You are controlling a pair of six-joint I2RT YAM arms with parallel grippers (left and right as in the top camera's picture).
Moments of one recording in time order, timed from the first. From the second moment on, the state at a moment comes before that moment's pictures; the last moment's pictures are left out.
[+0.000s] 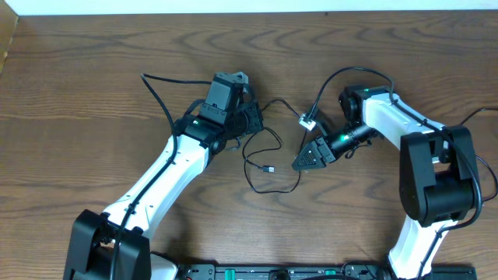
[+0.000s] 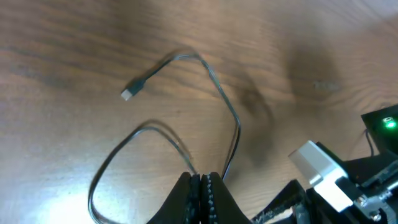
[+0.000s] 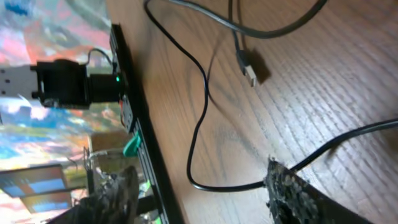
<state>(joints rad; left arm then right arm) -0.44 1.54 1.06 -0.40 0.23 -0.65 0.21 2.00 1.24 -1.13 -0.99 -0.60</state>
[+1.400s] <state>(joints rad) -0.44 1.54 1.06 -0.63 0.12 -0.62 0.36 2.00 1.11 -0.62 -0.87 0.18</state>
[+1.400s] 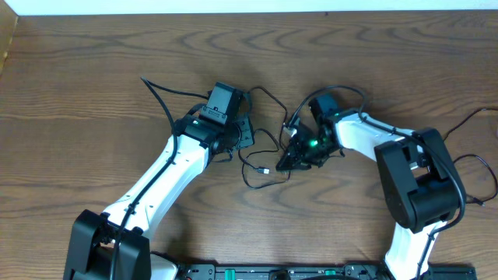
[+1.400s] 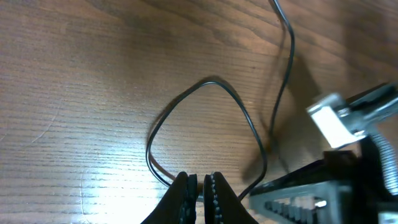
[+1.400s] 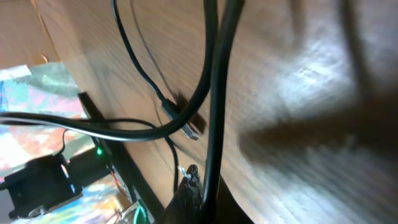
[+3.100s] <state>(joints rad) -0.44 1.54 1.06 -0.57 0.12 -0.58 -0.34 1.45 1.52 -0.80 -0.48 -0.01</state>
